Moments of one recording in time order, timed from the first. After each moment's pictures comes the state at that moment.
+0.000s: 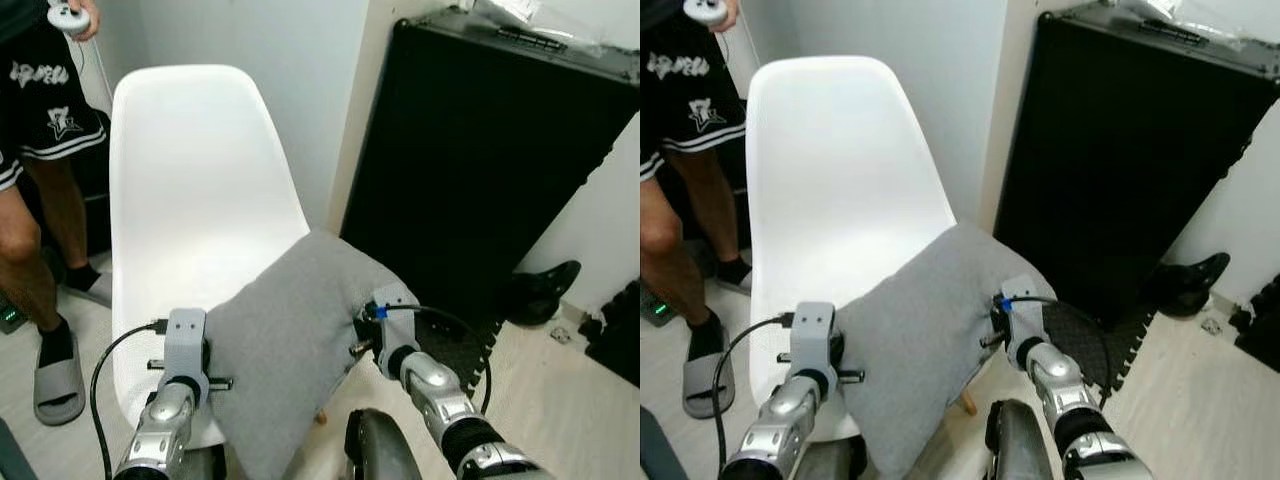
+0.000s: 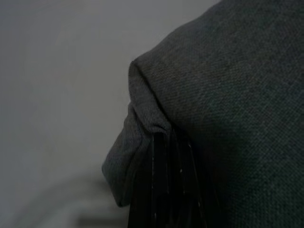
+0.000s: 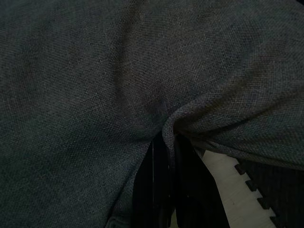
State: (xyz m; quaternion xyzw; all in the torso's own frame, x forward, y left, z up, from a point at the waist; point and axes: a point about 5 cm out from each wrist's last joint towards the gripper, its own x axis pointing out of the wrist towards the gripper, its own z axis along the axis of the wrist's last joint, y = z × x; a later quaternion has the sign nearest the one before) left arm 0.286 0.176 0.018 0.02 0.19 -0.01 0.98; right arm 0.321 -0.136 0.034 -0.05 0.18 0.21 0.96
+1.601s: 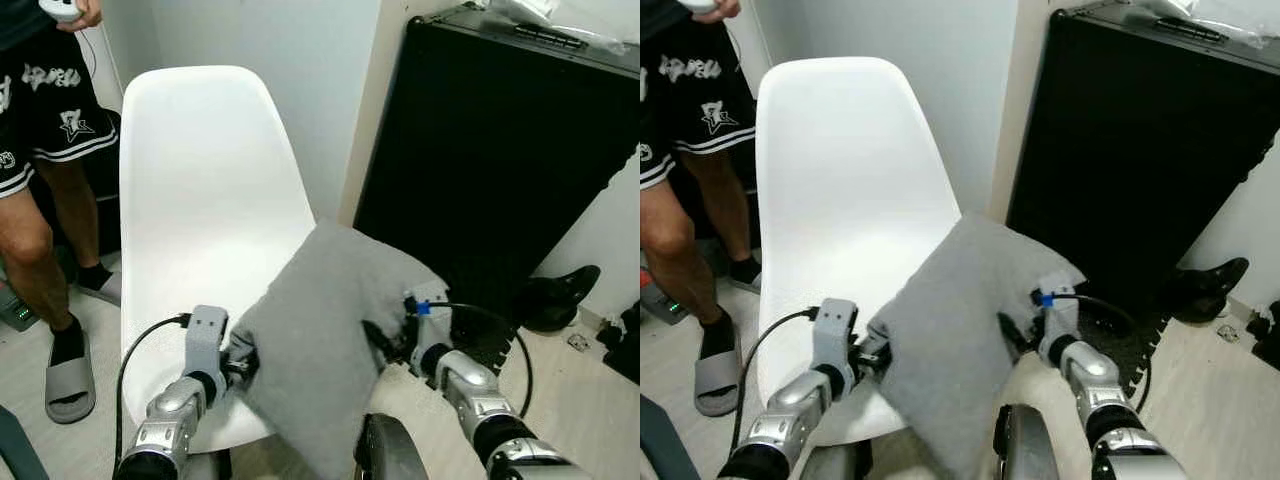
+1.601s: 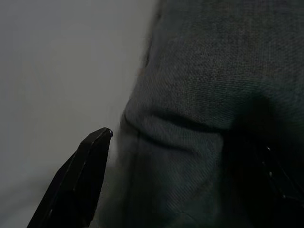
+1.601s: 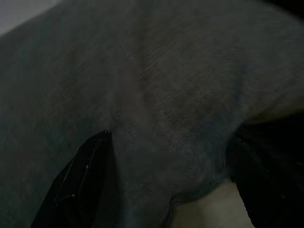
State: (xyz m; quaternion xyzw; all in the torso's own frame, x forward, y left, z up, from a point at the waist) left arm 0.289 0.146 0.019 -0.04 0.19 -0.19 0.96; right arm 0.324 -0.196 0.048 0.00 0.14 0.15 0.98
